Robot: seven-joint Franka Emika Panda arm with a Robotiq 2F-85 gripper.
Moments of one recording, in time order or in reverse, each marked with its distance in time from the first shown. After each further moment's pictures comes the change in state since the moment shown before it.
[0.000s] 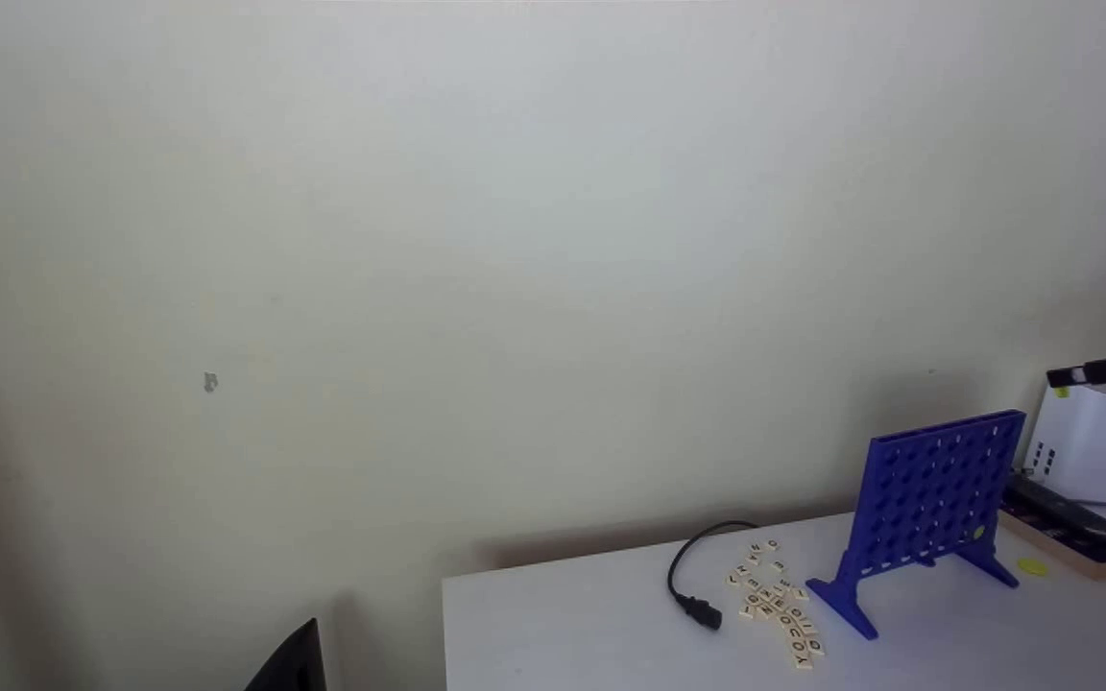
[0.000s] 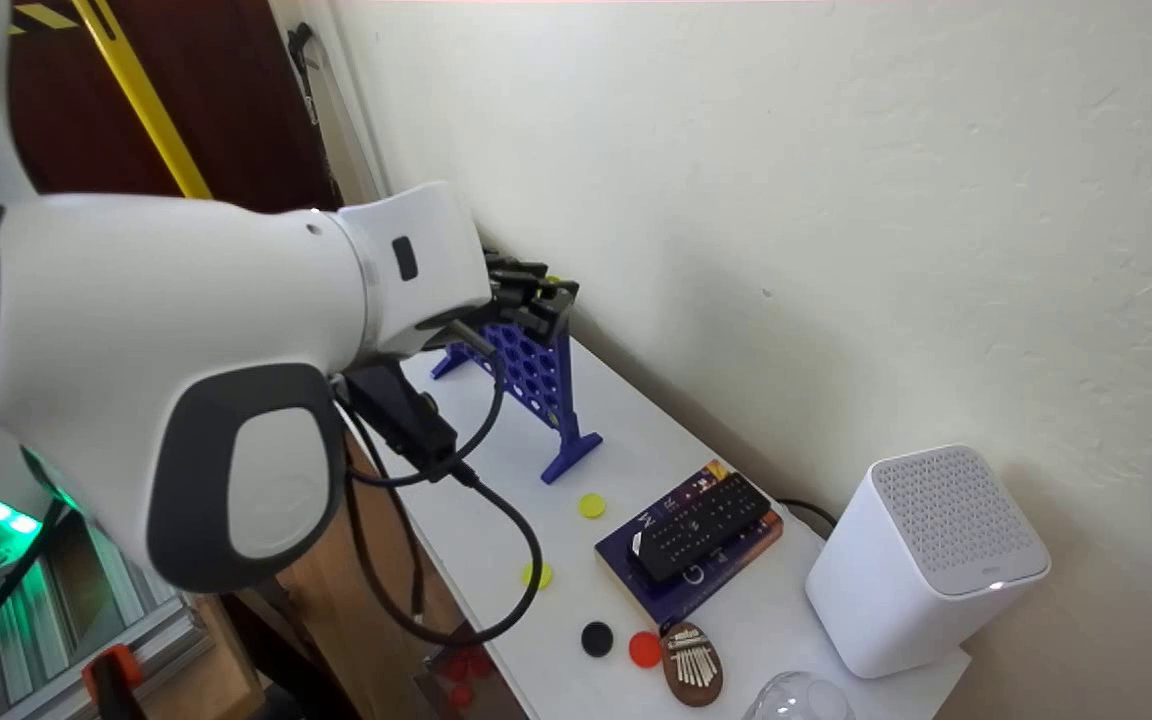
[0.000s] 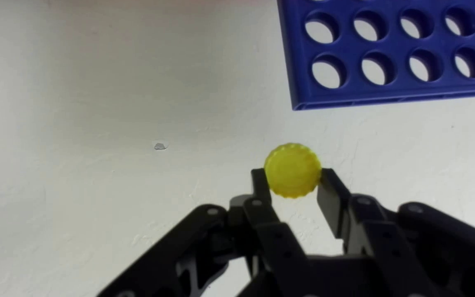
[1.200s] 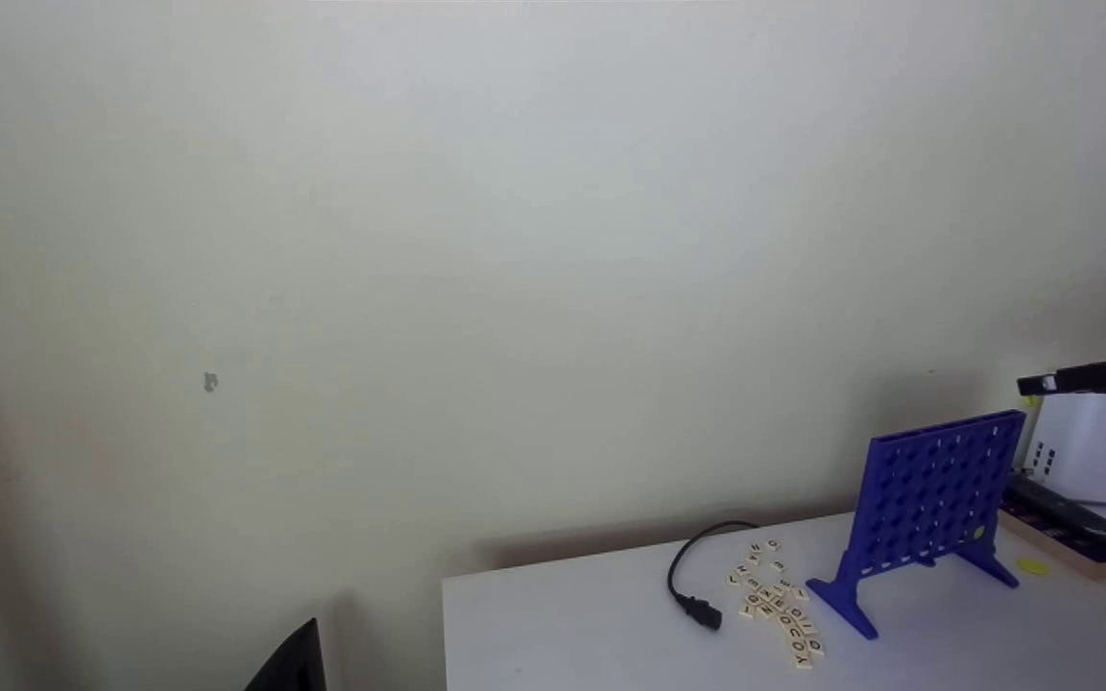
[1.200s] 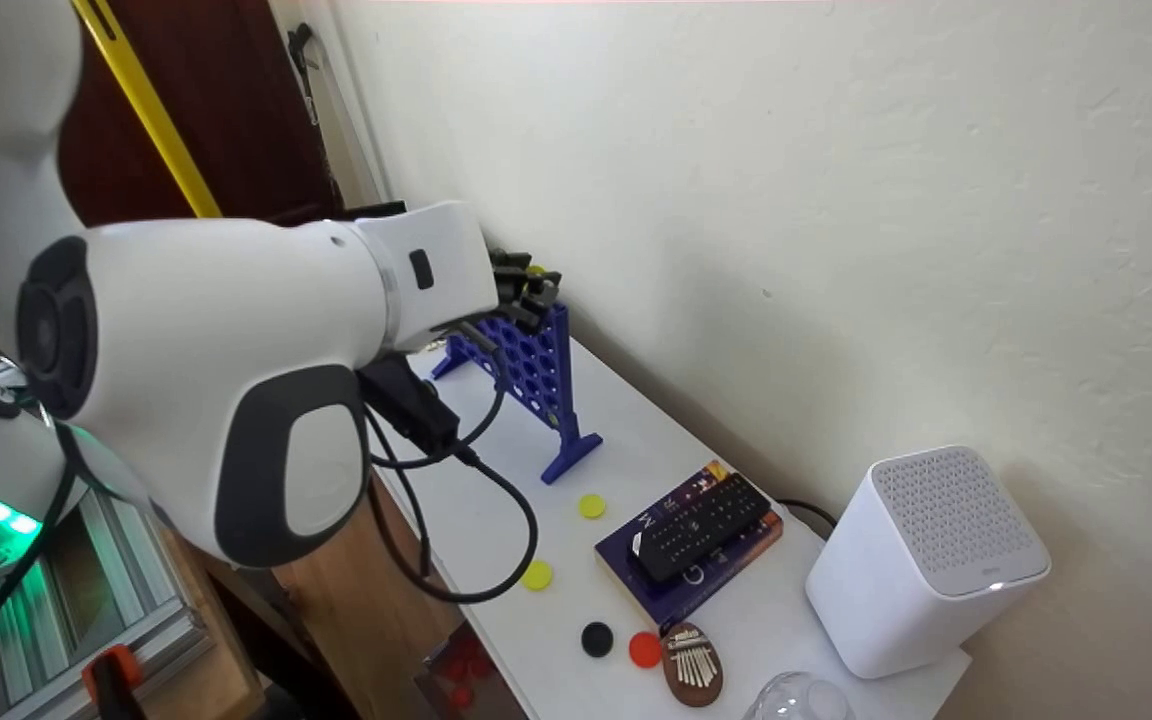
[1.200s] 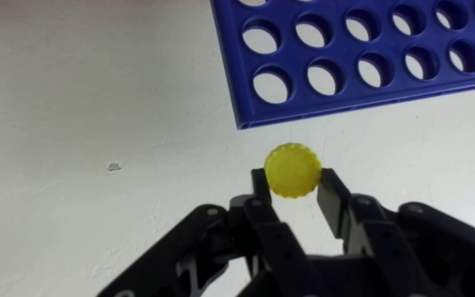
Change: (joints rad) arm -0.057 0.053 0.106 0.003 -0.027 0.001 0.031
